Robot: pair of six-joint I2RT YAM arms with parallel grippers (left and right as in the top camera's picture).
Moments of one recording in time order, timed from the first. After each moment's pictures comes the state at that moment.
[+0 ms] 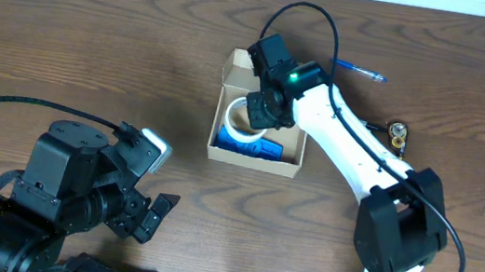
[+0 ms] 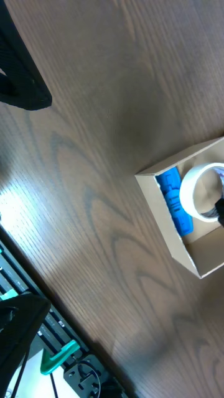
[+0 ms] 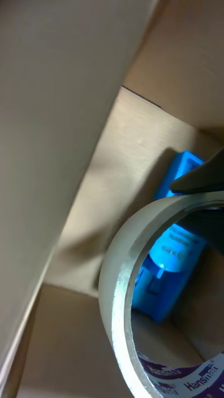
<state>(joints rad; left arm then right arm) -0.39 0.85 1.26 -1.34 0.24 0.12 0.57 1.97 1.59 -0.95 0.03 0.34</state>
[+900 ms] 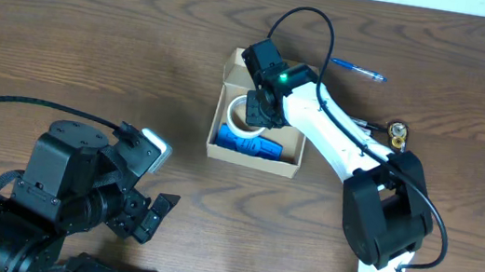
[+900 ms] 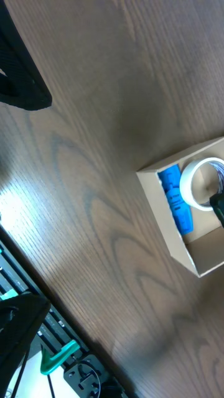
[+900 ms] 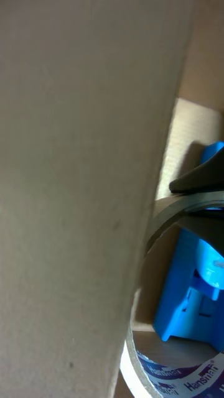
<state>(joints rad) -0.39 0.85 1.26 -1.34 0.24 0.12 0.58 2.05 1.59 -0.87 0.10 0.52</state>
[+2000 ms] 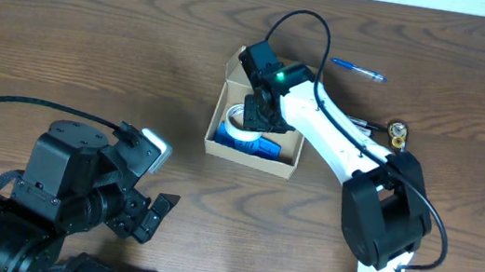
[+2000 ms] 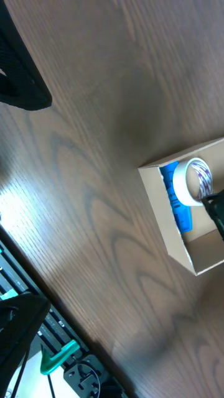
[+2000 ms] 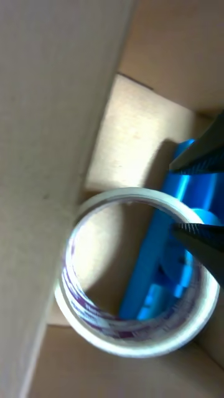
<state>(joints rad) -0.39 0.85 1.26 -1.34 0.24 0.12 0.59 2.04 1.62 -0.98 0.06 0.54</state>
